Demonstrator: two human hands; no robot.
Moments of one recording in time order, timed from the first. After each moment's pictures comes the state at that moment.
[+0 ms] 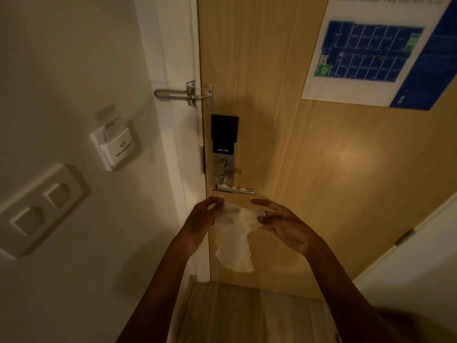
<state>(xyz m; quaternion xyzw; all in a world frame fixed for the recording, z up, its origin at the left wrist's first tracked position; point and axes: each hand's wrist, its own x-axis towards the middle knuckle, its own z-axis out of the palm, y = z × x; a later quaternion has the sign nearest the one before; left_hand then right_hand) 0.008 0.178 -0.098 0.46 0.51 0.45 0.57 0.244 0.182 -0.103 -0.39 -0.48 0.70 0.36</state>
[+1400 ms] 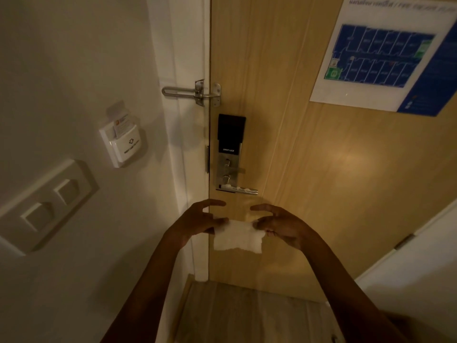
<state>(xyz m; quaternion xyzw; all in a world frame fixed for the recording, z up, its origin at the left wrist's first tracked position) -0.030 0.187 -0.100 0.53 0.52 0.31 0.59 0.221 0.191 -0.094 -0.54 -0.50 0.63 0.25</state>
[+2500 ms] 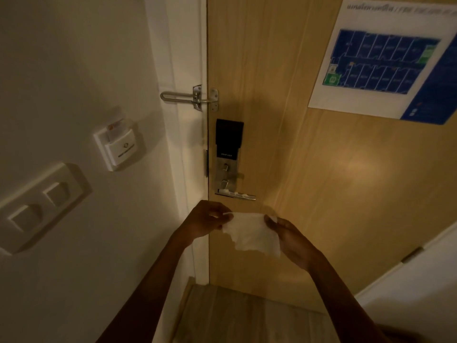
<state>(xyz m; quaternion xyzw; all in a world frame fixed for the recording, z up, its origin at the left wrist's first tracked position) 0.005 0.204 -0.105 0.64 0.53 0.34 0.43 0.253 0.184 -0.113 -0.46 -0.49 0.66 0.34</state>
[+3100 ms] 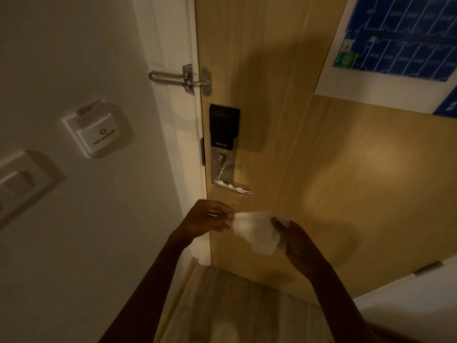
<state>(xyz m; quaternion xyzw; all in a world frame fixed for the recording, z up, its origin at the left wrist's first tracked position) 0.043 0.210 -0.123 0.54 0.54 0.39 0.52 0.301 0.212 -0.144 -0.42 -0.41 0.71 0.39</state>
